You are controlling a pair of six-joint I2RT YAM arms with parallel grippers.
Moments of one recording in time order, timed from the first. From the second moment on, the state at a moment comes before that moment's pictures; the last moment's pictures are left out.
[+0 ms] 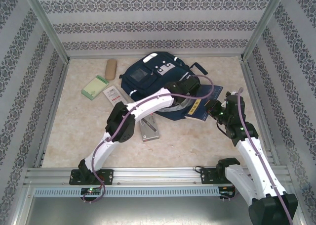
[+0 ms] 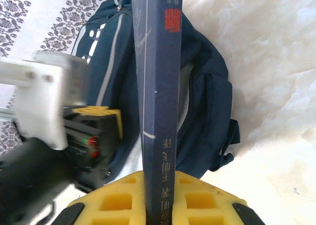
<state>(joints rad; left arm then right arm) -0.87 2.34 2.20 -0.87 -0.46 -0.08 0.11 0.79 0.64 -0.44 -0.21 0.84</state>
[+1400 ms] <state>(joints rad) -0.64 2.21 2.40 -0.99 -0.07 -0.41 0.24 1.61 0.78 0.66 -0.30 1.31</state>
